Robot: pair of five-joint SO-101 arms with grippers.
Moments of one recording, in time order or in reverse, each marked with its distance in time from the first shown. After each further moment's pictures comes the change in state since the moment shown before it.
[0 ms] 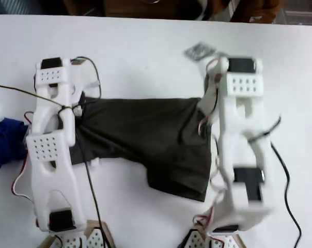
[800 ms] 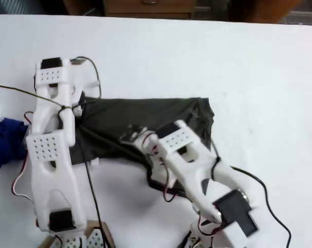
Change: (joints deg) left arm 0.0 0.0 0.0 0.0 0.0; right arm -31.0 -6.7 43.5 -22.6 -5.5
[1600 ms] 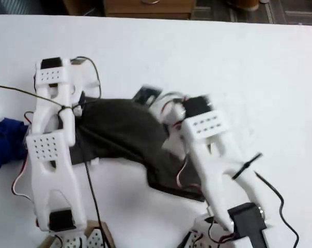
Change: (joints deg) left arm 0.0 -3.0 0.2 0.2 0.0; right arm 15.3 -8.8 -23.8 15.2 5.7
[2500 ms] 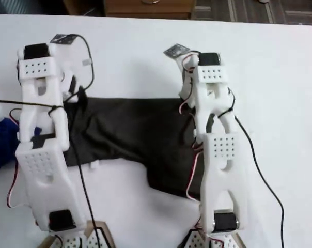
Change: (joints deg) left arm -0.3 -17.8 6.1 -1.8 -0.4; right arm 14.2 77.2 -86.2 10.3 -1.8
